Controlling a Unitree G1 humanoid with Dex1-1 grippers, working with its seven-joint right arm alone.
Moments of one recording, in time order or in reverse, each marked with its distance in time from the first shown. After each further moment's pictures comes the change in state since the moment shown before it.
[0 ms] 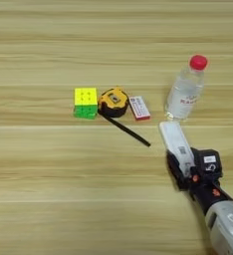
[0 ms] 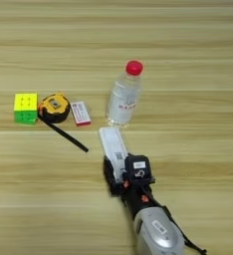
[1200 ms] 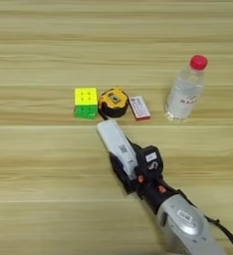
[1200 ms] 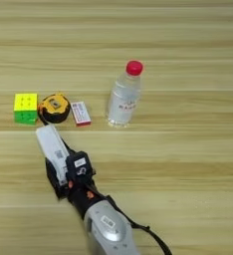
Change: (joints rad) arm -0.053 0.062 0.320 0.005 -0.065 0.003 0.033
